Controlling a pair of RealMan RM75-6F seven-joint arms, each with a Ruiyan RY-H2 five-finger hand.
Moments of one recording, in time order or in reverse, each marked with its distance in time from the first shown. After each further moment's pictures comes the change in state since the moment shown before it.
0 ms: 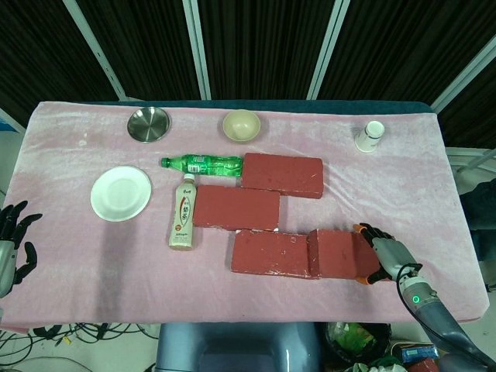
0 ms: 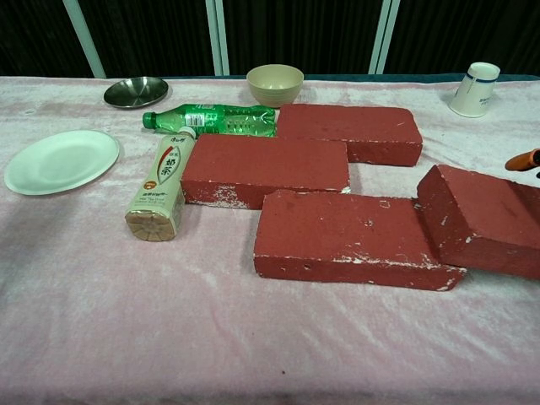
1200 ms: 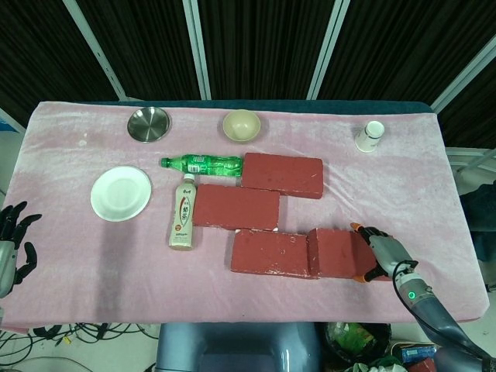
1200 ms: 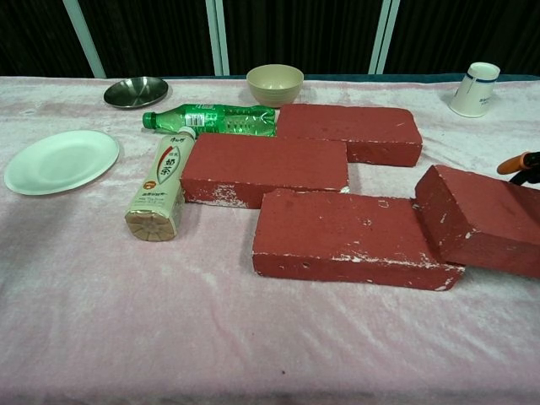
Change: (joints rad) left arm 0.003 -0.007 -0.004 -0.004 -0.012 0.003 0.014; right arm 0.022 -0.024 0.011 0.023 0.032 -0.043 0.001
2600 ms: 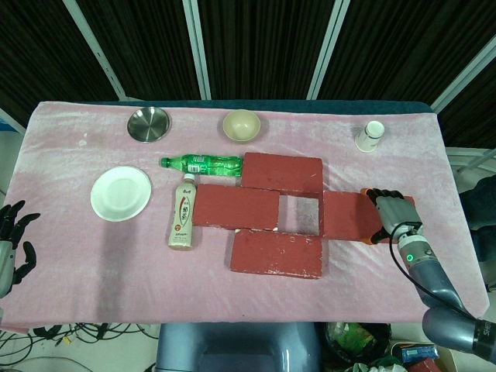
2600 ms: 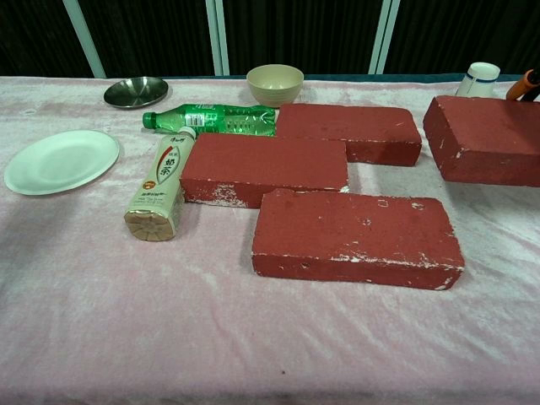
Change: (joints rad) left arm 0.004 -0.001 -0.006 -0.006 0.004 0.013 -0.013; right arm 0.234 0.071 0.080 -0.043 0.460 0.086 -0.392
